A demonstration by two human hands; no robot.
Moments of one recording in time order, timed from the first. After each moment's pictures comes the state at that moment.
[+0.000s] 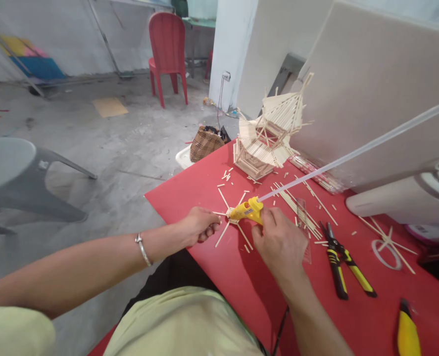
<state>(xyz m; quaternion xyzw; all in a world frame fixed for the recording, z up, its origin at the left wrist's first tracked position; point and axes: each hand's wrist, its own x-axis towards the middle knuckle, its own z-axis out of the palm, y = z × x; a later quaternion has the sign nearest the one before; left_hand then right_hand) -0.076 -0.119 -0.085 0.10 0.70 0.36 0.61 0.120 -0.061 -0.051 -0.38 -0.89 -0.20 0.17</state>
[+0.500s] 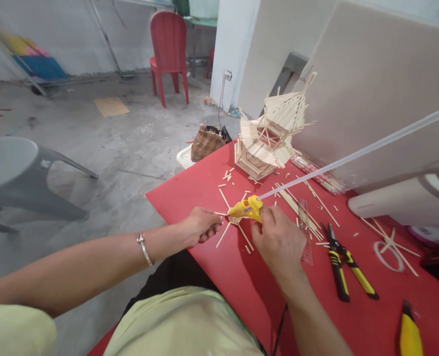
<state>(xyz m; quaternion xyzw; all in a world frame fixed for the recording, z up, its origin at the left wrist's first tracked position) -0.073 -0.118 -0.082 0.11 0.70 0.35 0.61 0.113 -0.058 -0.052 -0.38 -0.89 -0.20 0.17</state>
